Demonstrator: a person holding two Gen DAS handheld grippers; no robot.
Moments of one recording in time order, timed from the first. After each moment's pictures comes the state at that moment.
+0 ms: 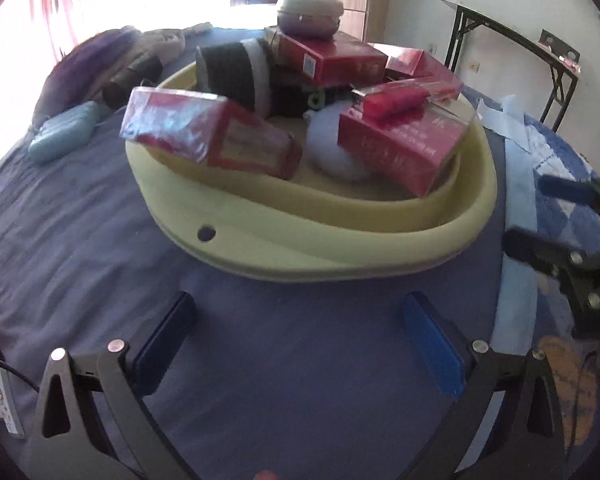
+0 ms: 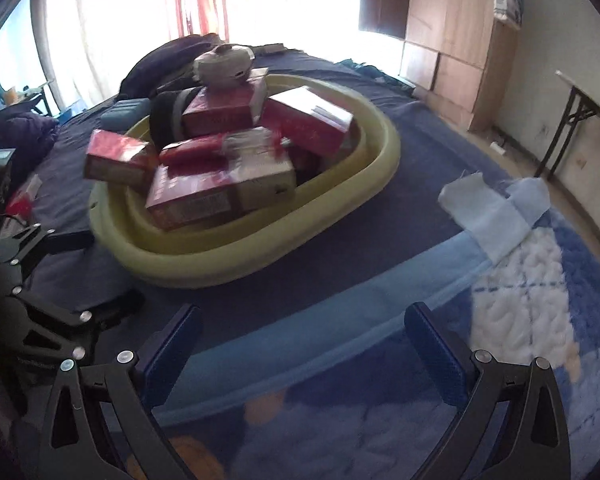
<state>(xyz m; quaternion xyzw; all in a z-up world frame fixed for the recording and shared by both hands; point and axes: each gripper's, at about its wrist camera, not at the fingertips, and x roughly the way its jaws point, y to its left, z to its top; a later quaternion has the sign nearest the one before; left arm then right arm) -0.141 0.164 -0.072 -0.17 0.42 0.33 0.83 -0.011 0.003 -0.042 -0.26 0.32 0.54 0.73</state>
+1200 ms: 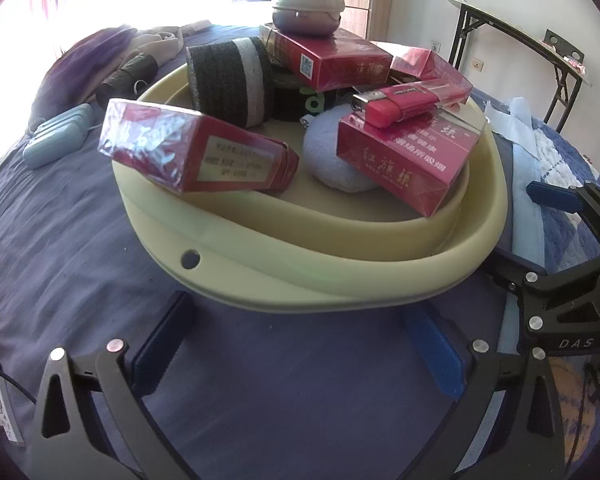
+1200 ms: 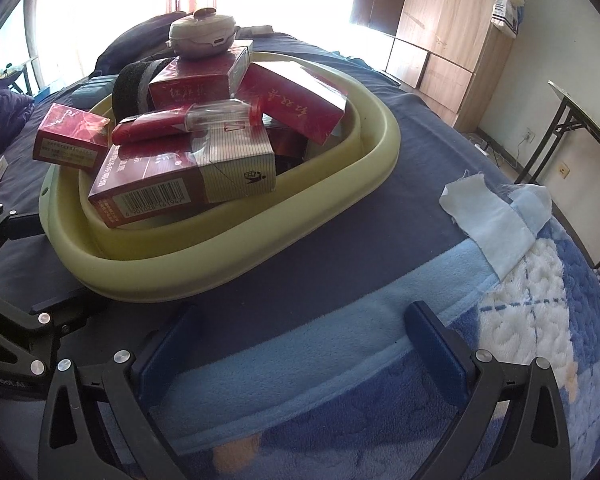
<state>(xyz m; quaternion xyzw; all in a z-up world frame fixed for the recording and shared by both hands) -0.127 0.172 -0.074 -0.18 0.42 0.33 0.83 -0.011 0.035 -0.073 -0.30 0.32 0.51 0.74</state>
